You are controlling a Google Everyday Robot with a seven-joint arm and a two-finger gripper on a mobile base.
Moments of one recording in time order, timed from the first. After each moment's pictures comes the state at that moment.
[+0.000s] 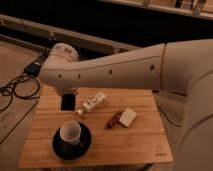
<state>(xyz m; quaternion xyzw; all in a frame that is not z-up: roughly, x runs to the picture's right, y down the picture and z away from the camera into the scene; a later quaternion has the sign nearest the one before) -0.143 0.012 0.650 -0.15 0.06 0.68 0.71</state>
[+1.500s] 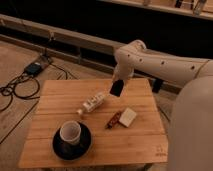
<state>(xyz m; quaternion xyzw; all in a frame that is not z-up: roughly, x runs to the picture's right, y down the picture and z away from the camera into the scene) 0.092 -0.028 0.812 -0.15 0.13 0.79 0.59</state>
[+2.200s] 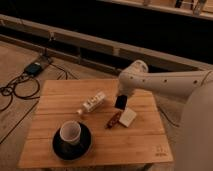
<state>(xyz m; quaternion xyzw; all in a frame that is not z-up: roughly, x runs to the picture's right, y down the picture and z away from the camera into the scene) 0.113 0.056 0.826 -0.14 0.14 0.76 0.62</state>
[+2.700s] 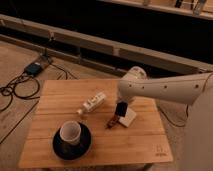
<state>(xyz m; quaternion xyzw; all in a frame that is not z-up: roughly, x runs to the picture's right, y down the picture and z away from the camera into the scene) 0.110 0.088 0.810 -0.14 0.16 0.75 0.62</state>
